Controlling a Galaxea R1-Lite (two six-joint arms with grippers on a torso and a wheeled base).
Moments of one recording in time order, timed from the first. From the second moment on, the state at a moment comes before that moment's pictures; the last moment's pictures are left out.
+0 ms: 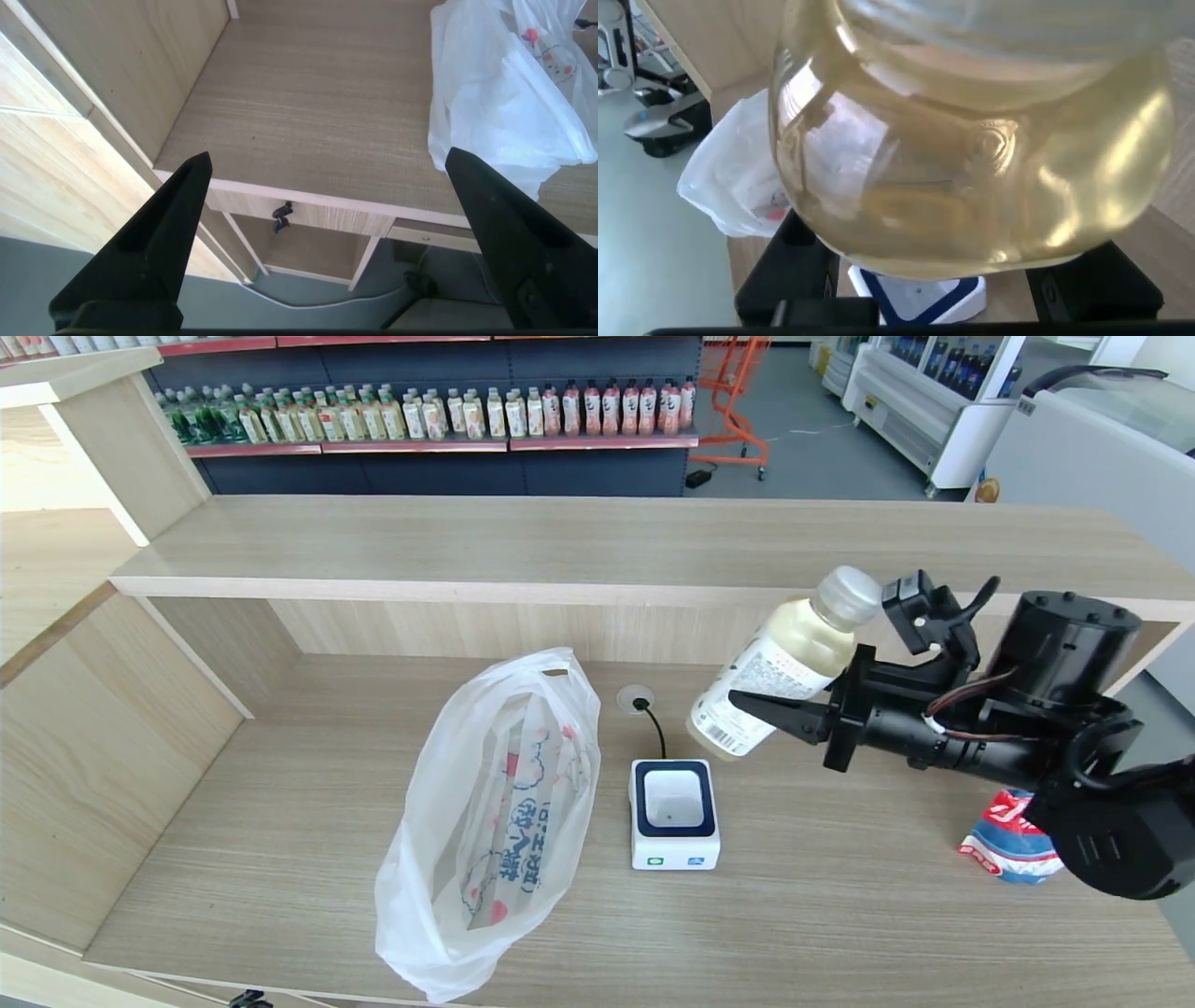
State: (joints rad) left arm 0.00 0.00 0.00 0.05 0.13 0.01; right arm 0.32 1.77 -0.73 -1.09 0.72 -0.11
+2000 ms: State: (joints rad) left arm 0.00 0.00 0.00 0.05 0.13 0.01; right arm 0.48 1.81 -0.69 -0.87 0.40 0.26
